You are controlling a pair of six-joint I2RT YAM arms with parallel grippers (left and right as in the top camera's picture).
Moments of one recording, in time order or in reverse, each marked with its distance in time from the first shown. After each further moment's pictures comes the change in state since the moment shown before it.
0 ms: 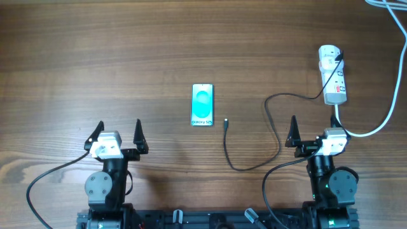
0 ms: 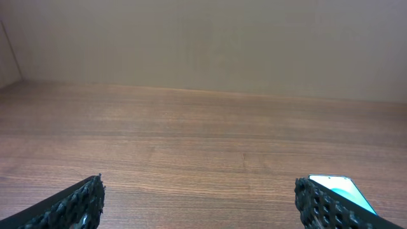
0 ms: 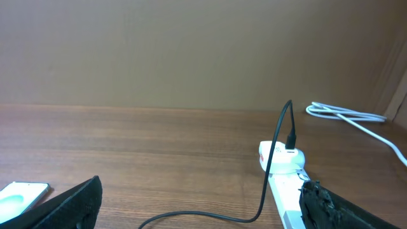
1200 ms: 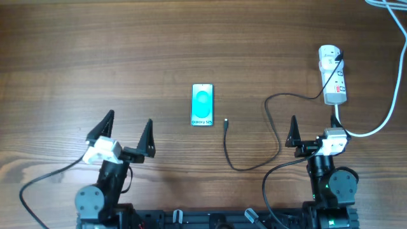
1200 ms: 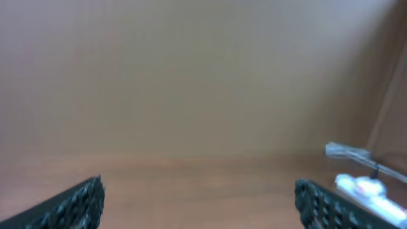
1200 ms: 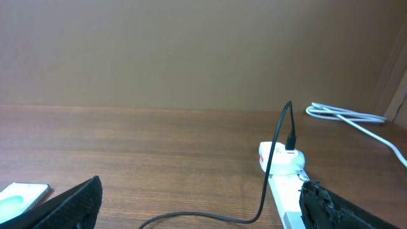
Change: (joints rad) left arm 0.000 0.052 0.138 0.141 0.287 -0.115; right arm 0.000 0.000 0.000 0.003 0.000 0.000
